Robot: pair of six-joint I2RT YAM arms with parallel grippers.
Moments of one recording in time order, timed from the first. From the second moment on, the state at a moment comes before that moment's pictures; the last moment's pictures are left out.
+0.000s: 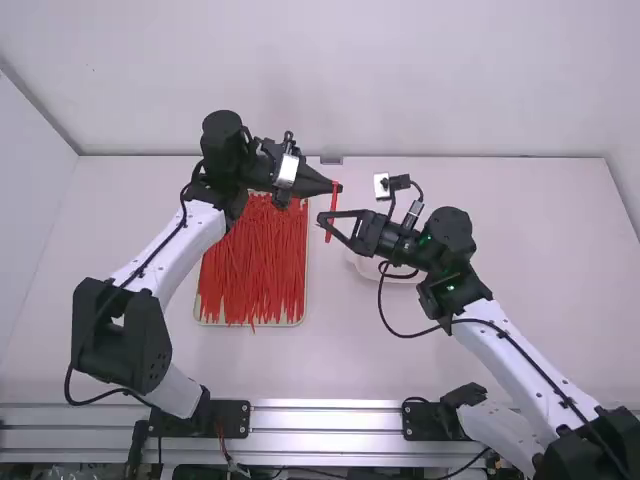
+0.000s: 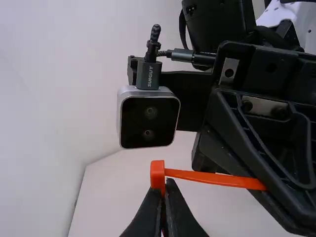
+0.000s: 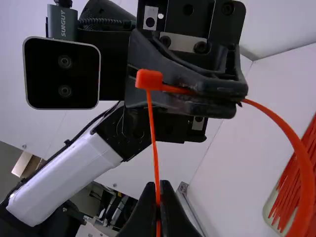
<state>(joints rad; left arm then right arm) -0.22 1.65 1.31 0.34 1.52 0.41 0.44 1.15 0.75 0.48 -0.82 1.11</state>
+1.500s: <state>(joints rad) -0.24 1.64 1.26 0.34 1.54 0.41 0.41 1.15 0.74 0.51 -0.82 1.10</state>
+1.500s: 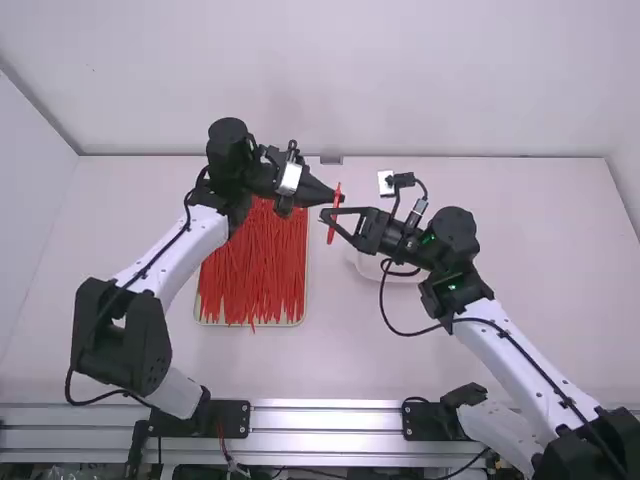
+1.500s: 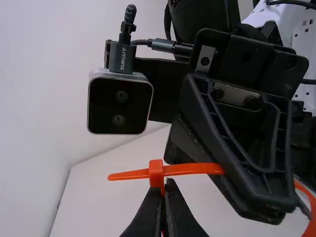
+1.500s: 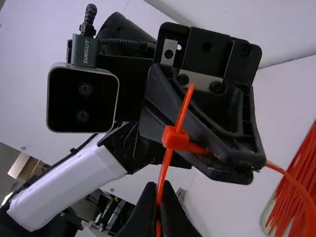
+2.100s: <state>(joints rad) -0.28 1.64 1.25 0.33 1.50 0.41 0.34 1.15 0.74 0.51 -0.88 1.10</state>
